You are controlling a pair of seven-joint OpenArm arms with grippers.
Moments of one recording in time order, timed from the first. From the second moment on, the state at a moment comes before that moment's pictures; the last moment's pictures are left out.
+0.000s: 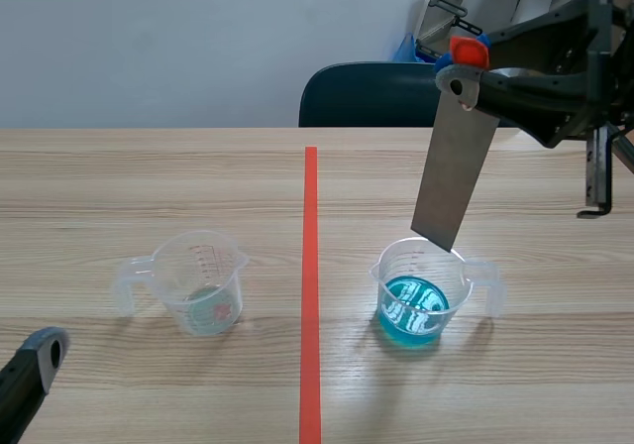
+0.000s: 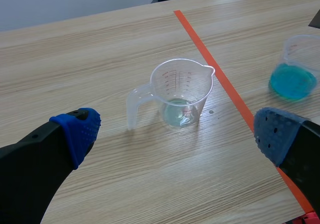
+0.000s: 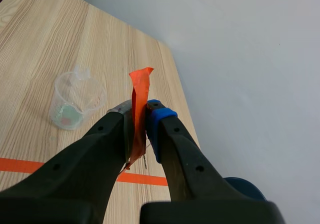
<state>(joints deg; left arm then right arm) 74.5 -29.6 -11.6 127.3 -18.9 -3.0 -20.3 12.9 51.3 -21.2 88.5 -12.0 45.3 57.9</state>
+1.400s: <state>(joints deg) 74.5 -29.6 -11.6 127.3 -19.0 -3.0 -20.3 19.9 30.7 -23.3 88.5 -13.2 45.4 42.4</state>
